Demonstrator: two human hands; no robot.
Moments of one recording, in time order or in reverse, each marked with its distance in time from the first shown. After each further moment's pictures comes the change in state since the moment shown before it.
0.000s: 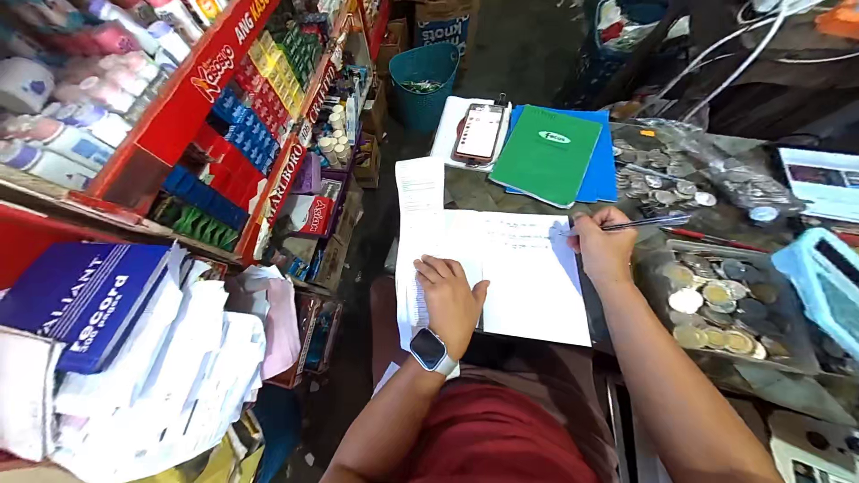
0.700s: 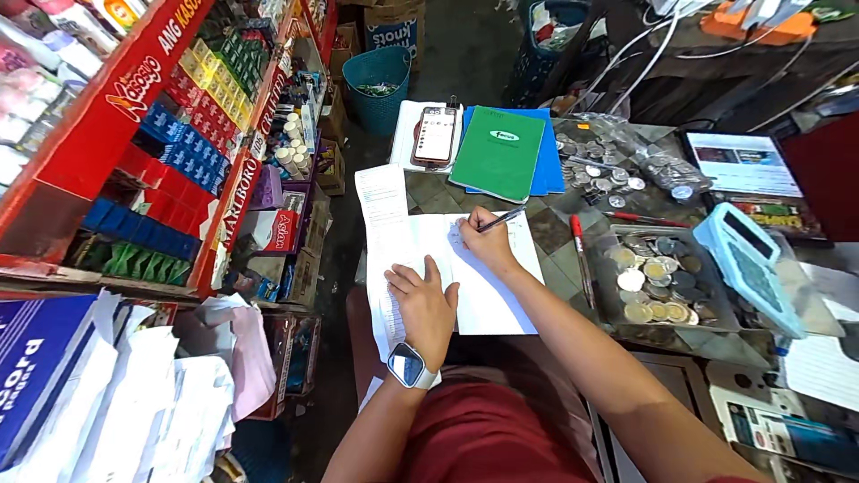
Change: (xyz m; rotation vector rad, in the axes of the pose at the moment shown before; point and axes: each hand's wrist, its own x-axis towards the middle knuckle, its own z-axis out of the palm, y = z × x) left_hand -0.003 -0.002 0.000 0.056 -0.022 0.044; right_hand -0.033 -0.002 0.080 -0.098 -0.342 -0.136
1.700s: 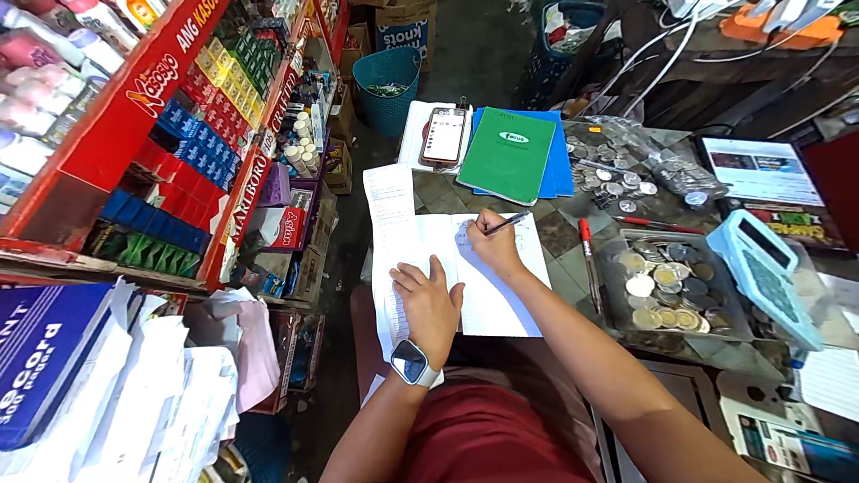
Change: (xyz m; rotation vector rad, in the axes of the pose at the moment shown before) left_hand 0.002 0.000 -0.002 0.010 -0.036 -0.007; right_hand 0.000 0.005 0.000 -0.050 0.023 -0.046
